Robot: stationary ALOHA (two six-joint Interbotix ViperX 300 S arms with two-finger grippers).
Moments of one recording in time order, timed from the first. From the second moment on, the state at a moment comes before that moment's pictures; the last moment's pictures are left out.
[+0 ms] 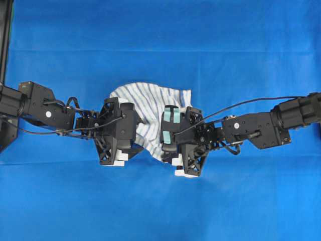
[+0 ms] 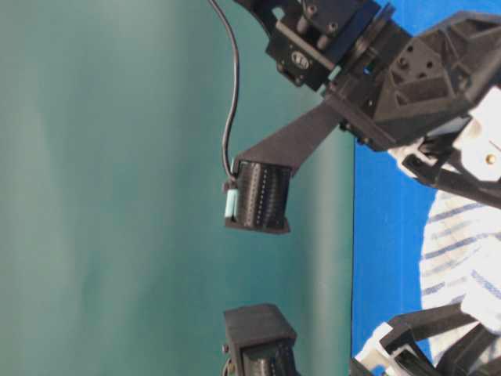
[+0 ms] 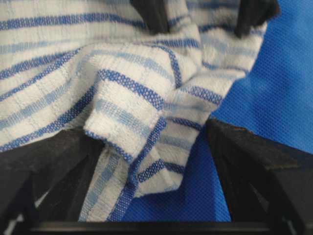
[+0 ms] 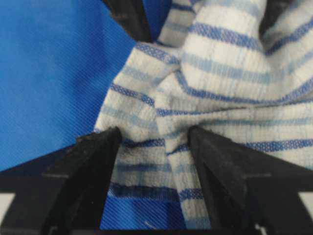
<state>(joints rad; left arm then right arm) -0.11 0.15 0.83 -0.03 -0.18 0.02 0.13 0.31 0.50 -0.10 0.04 0.34</state>
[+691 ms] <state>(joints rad) -0.10 0.04 0.82 -0.03 -0.04 0.02 0.11 0.20 0.53 -0.10 0.14 0.33</state>
